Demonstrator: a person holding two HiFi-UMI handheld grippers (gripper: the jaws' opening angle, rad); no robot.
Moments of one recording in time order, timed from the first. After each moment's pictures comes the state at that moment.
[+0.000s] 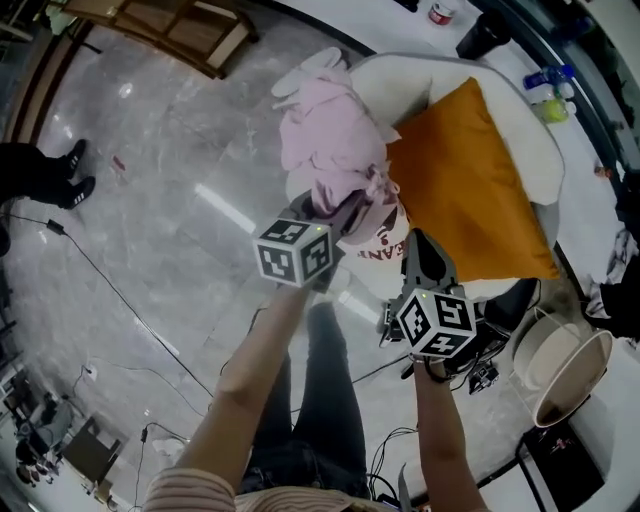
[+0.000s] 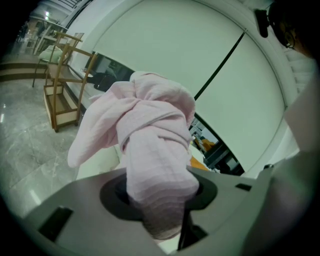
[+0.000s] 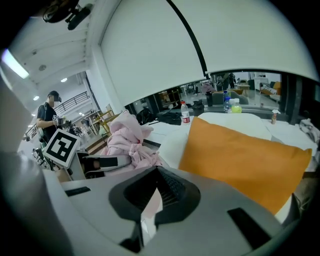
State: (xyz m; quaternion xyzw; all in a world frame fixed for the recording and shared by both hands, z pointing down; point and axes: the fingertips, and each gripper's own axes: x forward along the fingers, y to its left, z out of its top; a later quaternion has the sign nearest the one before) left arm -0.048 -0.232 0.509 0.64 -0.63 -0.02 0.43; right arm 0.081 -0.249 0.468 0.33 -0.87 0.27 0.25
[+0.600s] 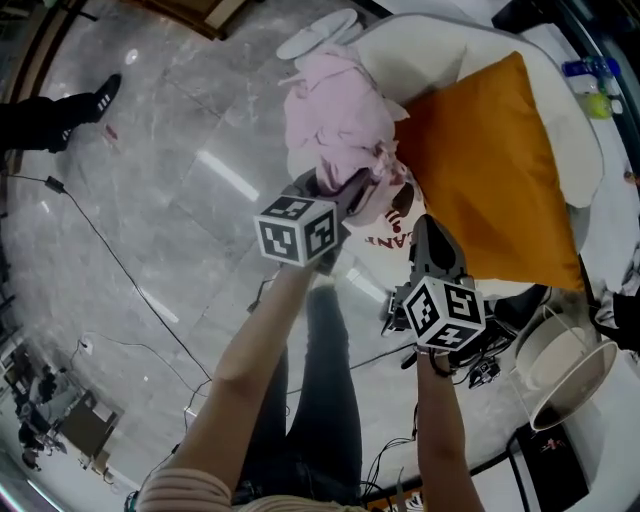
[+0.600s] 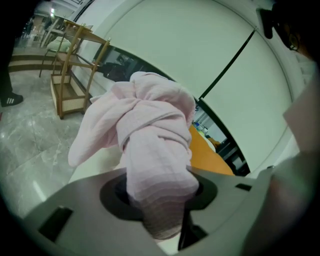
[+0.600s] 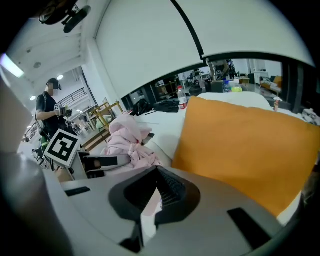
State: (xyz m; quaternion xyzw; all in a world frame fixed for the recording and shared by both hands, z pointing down) left arm -0.054 -0.231 0.596 0.62 -0.64 -0.01 0.46; right arm 0.080 -0.252 0.548 0.33 -0.86 0.29 0.28
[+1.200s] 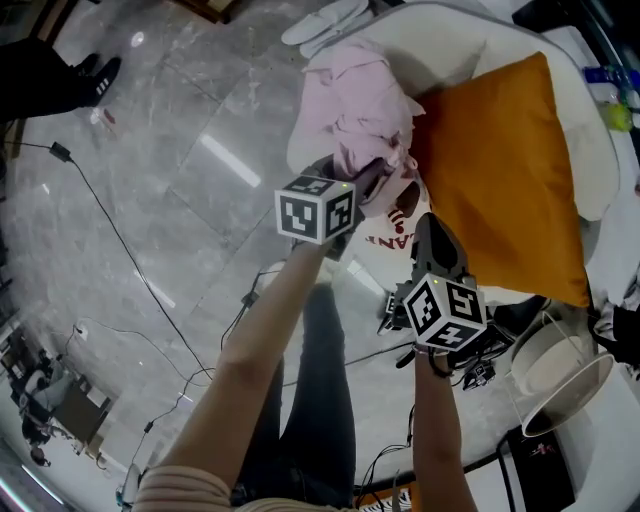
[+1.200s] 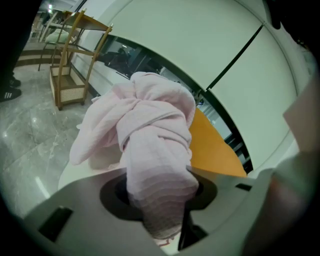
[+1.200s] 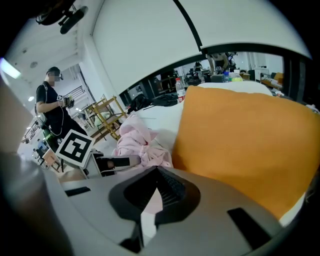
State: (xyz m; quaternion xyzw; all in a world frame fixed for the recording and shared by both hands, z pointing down) left arm -0.045 -0.253 0.655 0.61 -0.63 0.00 0.49; right arm 0.079 -0.257 0.584 0.32 -0.85 0.30 0.29
